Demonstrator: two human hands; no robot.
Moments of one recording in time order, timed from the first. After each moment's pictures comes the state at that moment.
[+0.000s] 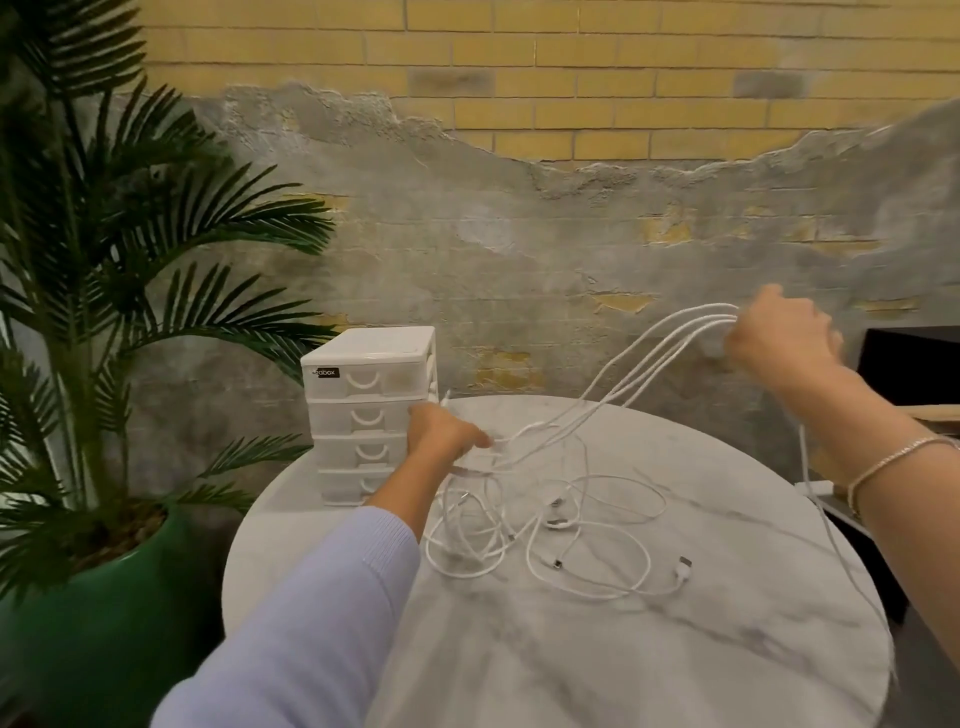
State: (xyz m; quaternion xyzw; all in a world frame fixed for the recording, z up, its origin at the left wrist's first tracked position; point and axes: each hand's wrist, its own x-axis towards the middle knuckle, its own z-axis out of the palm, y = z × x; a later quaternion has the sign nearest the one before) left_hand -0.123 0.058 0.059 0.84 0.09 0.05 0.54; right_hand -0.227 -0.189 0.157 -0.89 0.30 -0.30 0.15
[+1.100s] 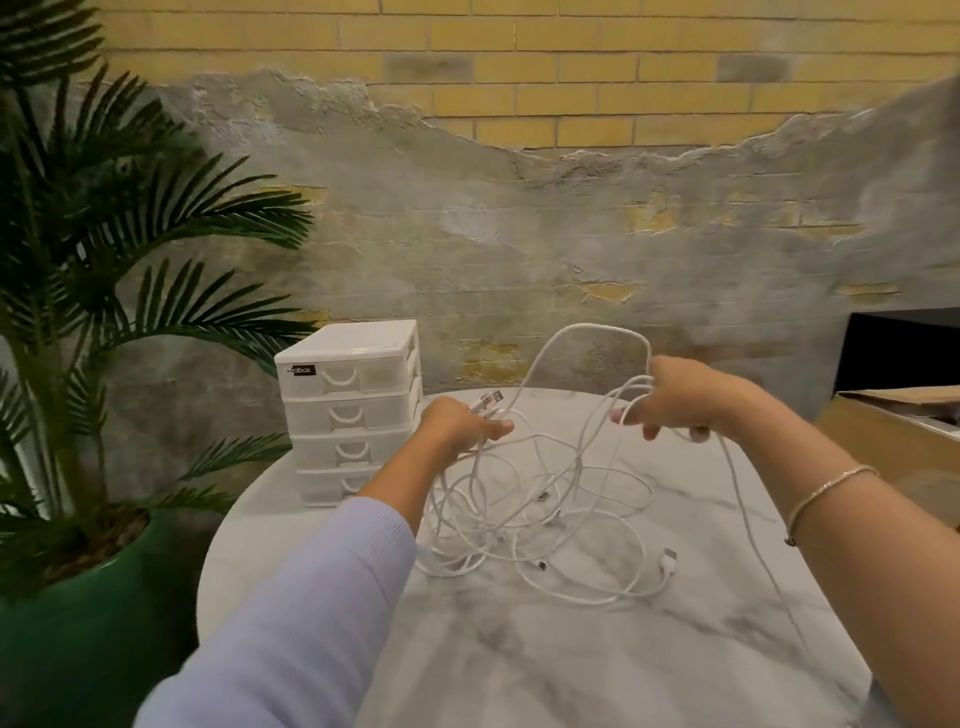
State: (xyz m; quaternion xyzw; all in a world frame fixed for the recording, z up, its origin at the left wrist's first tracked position) left_hand -0.124 0.036 0.061 0.88 -0.03 -0.01 0.47; right_hand -0.217 -0.172 0.118 -0.97 0.09 -0.04 0.21
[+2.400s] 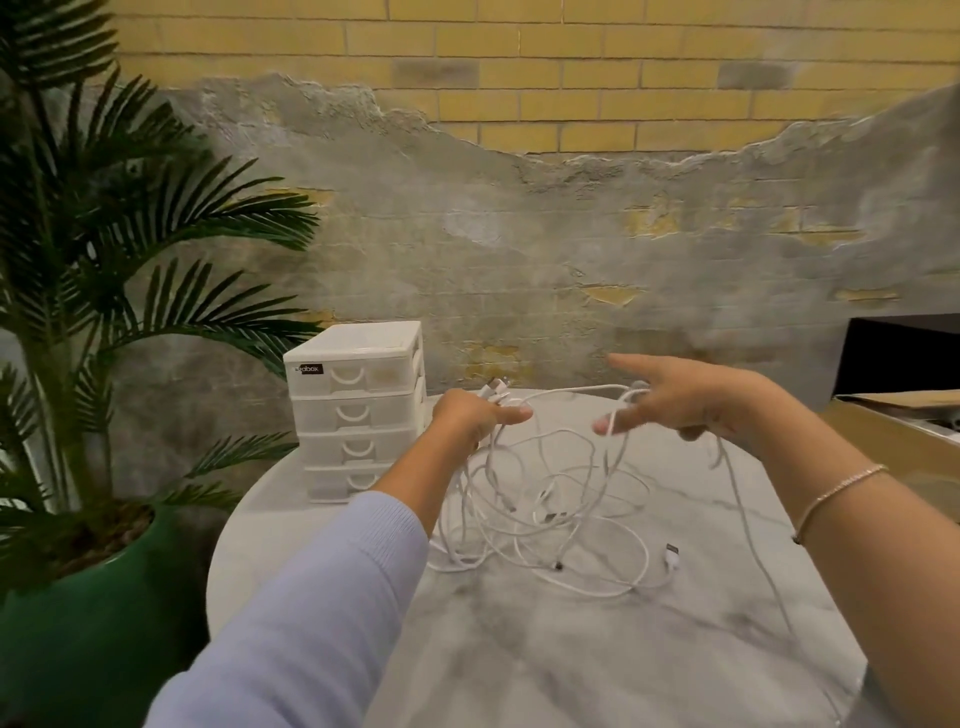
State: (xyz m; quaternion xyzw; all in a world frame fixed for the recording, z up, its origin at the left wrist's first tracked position) left_hand -0.144 0.029 0.076 0.85 -0.04 -0.01 0.52; right_hand -0.234 -0.162 0.128 -0.96 0.04 0.01 0.27
